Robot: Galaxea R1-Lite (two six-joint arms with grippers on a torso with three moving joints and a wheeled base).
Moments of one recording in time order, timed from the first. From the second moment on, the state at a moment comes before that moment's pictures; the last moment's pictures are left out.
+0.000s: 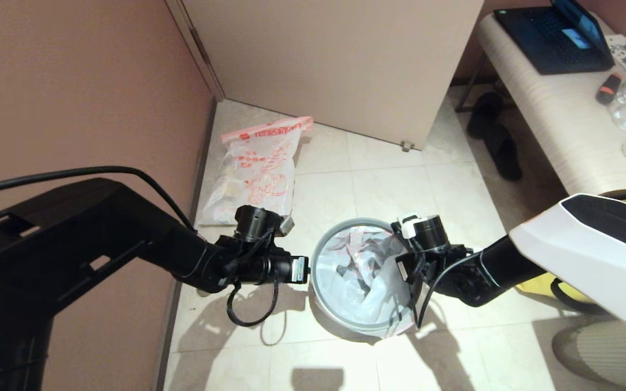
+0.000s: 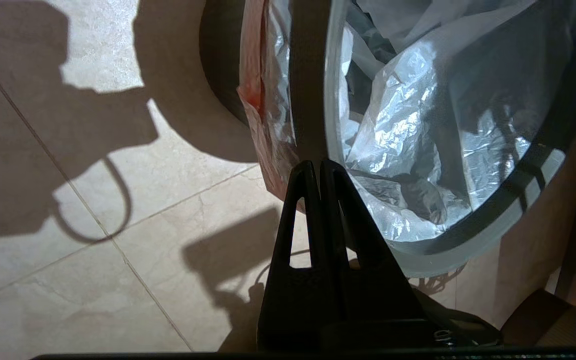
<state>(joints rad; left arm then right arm) -0.43 2.18 -1.14 -0.34 -0.22 -0.20 0.48 2.32 -1.24 -0.44 -0.45 -0.06</state>
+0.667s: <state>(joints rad) -0.37 2.13 -1.17 -0.33 -0.24 -0.19 0.49 2.33 -1.24 -0.44 -0.45 -0.06</state>
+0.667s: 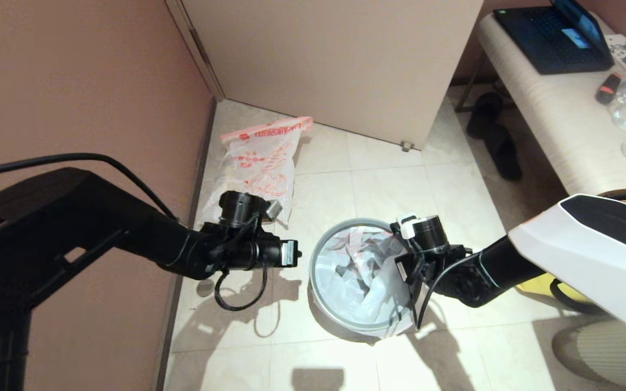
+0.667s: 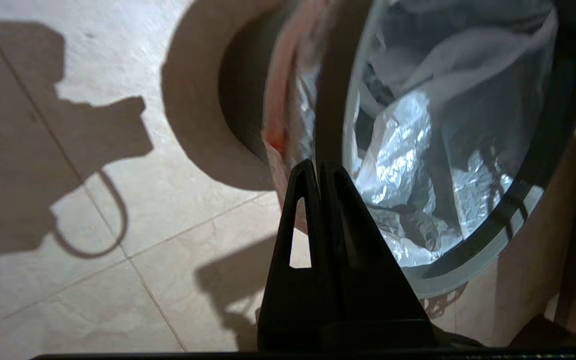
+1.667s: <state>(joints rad) -0.34 2.24 -1.19 -0.33 -0.54 -0.22 0.49 2.33 -1.25 -0.44 -0.45 -0.08</state>
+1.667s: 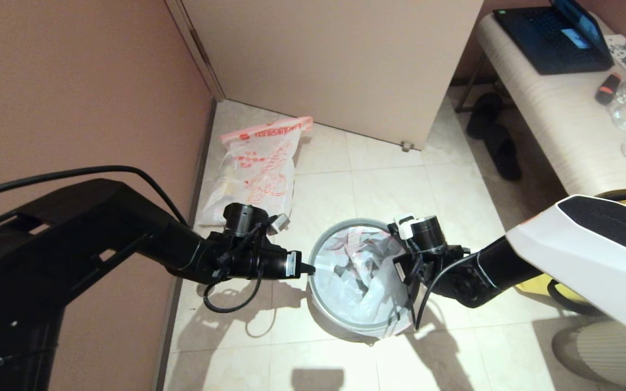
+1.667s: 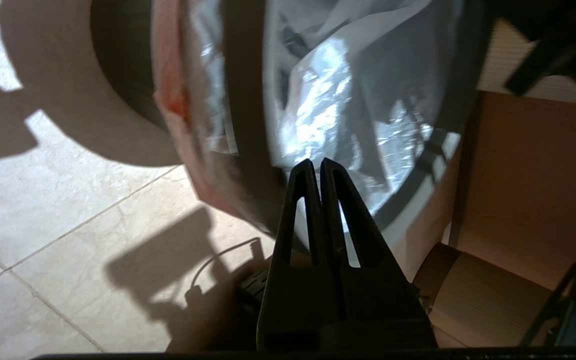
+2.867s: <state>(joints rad) -0.35 2.34 -1.34 -0.20 -0.39 -0.17 0.49 2.30 -1.24 -0.43 -0.44 -0.08</state>
